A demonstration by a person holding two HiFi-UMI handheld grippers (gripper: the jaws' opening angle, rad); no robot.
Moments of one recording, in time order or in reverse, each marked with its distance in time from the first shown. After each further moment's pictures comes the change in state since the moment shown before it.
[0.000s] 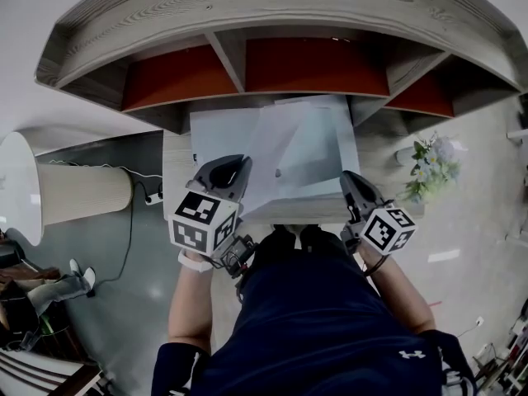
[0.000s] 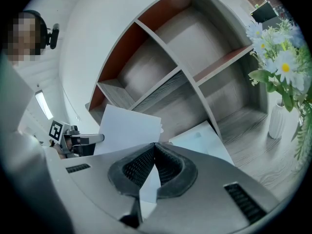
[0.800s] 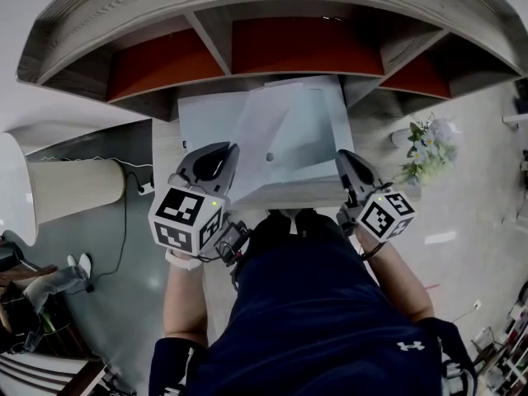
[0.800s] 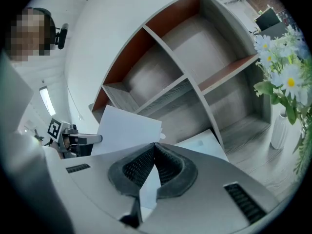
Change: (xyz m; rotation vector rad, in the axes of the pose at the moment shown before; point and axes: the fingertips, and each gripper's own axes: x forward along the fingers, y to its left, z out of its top) left arm -0.014 -0.005 0.009 0.033 -0.021 0.004; right arm -0.001 0.007 0.015 -0.054 -0.056 0.019
